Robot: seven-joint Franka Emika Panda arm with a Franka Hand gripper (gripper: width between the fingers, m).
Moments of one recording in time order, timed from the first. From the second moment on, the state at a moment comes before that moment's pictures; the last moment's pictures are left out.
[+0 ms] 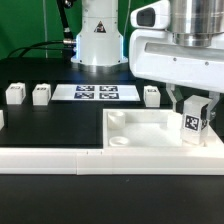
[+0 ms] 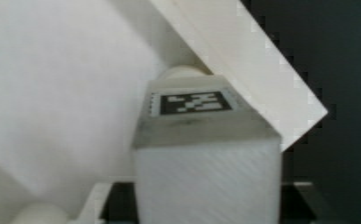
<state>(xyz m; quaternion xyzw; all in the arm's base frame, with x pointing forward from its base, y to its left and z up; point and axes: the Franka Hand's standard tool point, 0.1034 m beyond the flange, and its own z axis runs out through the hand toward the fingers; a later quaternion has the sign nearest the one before) 0.640 0.107 0.077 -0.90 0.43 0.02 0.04</state>
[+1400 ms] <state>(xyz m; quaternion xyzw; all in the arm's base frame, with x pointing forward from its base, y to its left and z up) 0.631 0.119 0.073 -0.95 0.31 0.03 0.05</state>
